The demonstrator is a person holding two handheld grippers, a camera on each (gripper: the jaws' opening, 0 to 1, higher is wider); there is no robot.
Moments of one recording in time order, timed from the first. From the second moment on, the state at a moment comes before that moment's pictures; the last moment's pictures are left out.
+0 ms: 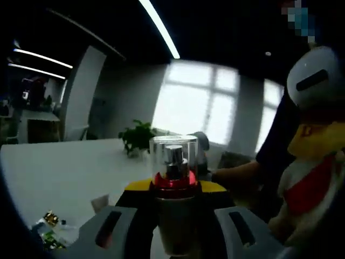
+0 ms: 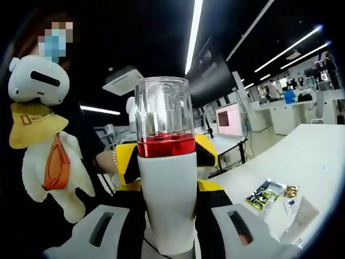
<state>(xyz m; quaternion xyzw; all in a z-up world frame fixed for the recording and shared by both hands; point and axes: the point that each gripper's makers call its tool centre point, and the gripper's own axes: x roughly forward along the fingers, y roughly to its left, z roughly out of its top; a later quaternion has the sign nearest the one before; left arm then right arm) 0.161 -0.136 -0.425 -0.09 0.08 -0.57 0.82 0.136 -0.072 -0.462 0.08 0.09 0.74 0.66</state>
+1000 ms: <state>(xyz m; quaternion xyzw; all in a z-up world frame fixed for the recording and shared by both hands) 0.177 -0.135 -0.436 -0.07 0.10 -0.53 0.84 0.165 -0.088 -0.474 0.03 0.07 0.64 0.76</state>
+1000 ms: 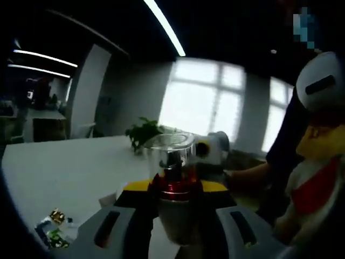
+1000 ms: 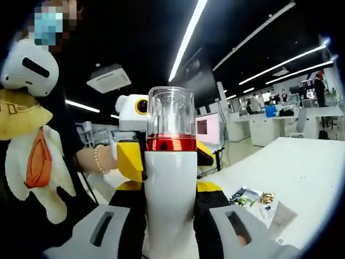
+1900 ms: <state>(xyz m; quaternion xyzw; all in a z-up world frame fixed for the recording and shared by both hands) 0.177 -0.157 -0.522 0.14 0.19 -0.47 0.85 0.184 -0.107 -0.570 -0.15 0.11 0.58 0.79</state>
